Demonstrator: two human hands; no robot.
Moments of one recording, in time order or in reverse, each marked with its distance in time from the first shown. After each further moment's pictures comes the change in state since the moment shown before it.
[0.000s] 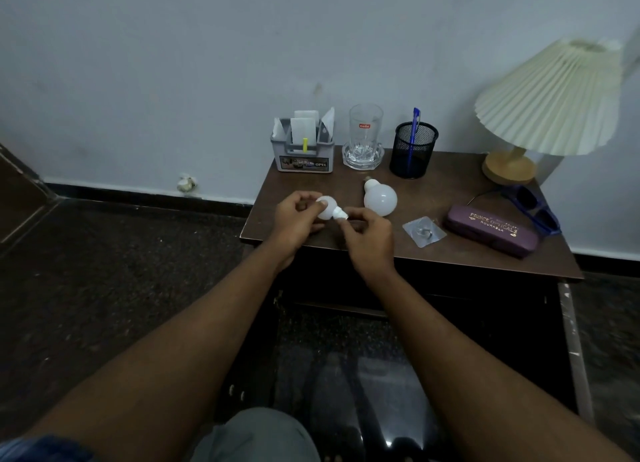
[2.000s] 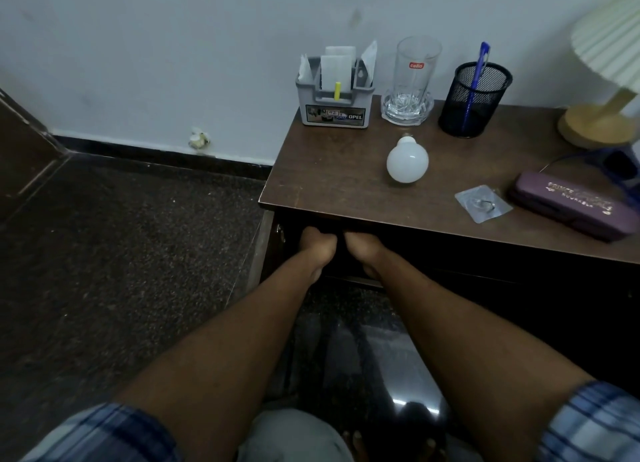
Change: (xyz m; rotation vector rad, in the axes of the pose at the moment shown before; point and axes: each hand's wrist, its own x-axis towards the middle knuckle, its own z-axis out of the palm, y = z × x) left_hand 0.012 -0.124 -0.021 0.428 0.177 -0.417; right_hand 0.006 0.108 0.091 -0.055 -0.493 0.635
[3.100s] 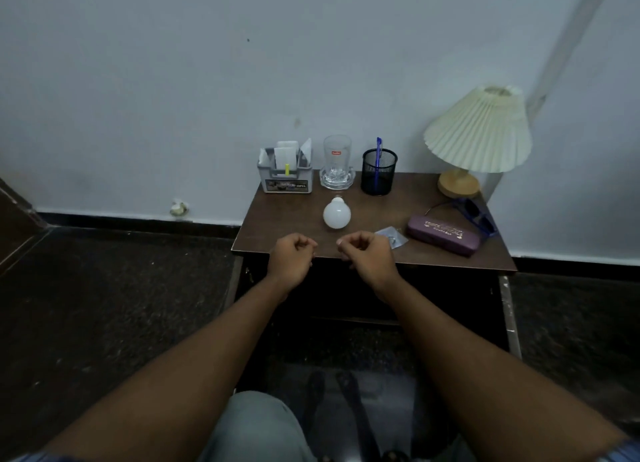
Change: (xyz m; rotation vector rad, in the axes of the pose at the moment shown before) left_hand -0.116 0.075 -0.026 0.015 -0.033 0.459; right_hand -0.152 -0.045 -0.114 0.178 0.298 -0.487
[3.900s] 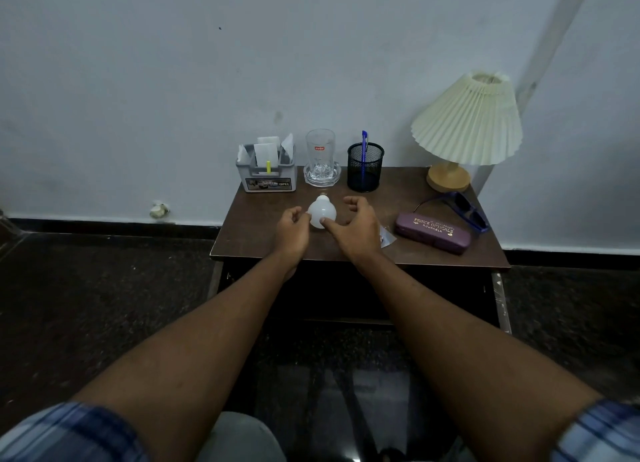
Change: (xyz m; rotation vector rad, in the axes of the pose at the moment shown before) left_hand 0.053 0.032 0.045 -0.281 0.041 -0.117; right_hand 0.049 -0.016 0.003 -0.296 0.227 -0.153
